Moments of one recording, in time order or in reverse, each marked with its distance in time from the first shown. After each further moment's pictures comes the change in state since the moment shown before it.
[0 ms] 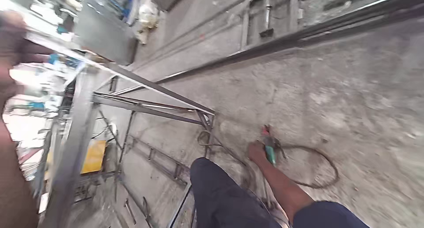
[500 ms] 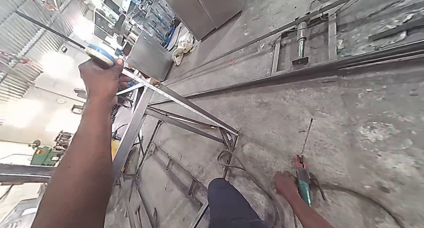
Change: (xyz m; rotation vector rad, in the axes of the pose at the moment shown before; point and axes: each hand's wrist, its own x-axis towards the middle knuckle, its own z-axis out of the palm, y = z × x) left_hand 0.008 -0.003 0.005 0.031 0.323 -0.076; right_hand 0.018 0.003 0.014 -0.090 -0.006 0.035
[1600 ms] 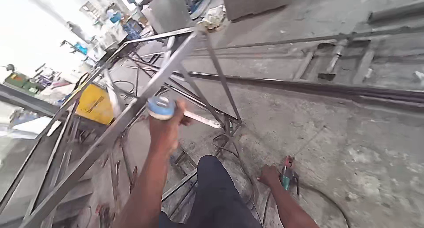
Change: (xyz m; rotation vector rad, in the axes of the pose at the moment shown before) left_hand -0.290 -0.063 -0.025 -0.712 -0.013 -0.173; right_hand -0.008 0.005 0.001 -0.313 0.023 -0.173
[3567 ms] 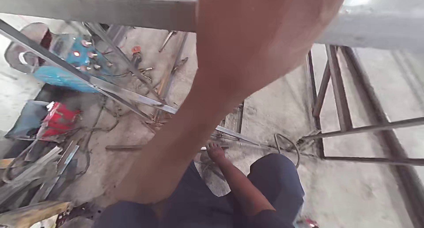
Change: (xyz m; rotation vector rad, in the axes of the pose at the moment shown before) left_hand -0.141 -0.012 -0.336 1.739 0.861 0.305; right_hand -0.122 -0.391 0.185 -0.904 -0.258 -1.133
